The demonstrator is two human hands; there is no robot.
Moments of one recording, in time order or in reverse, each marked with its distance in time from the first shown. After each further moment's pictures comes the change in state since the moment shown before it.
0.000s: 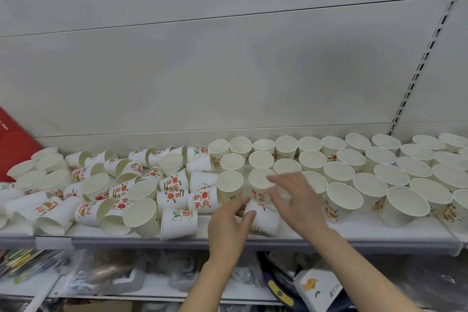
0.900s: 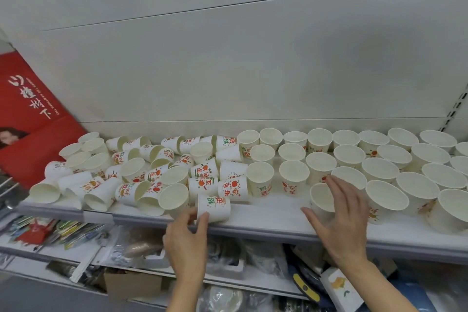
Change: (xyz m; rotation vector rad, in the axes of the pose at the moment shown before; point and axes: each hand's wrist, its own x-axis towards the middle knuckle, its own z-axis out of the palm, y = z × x) left_hand -0.035 -0.062 -0.089 0.151 0.426 -0.435; right_hand -0.054 0.016 0.013 -0.276 0.214 0.001
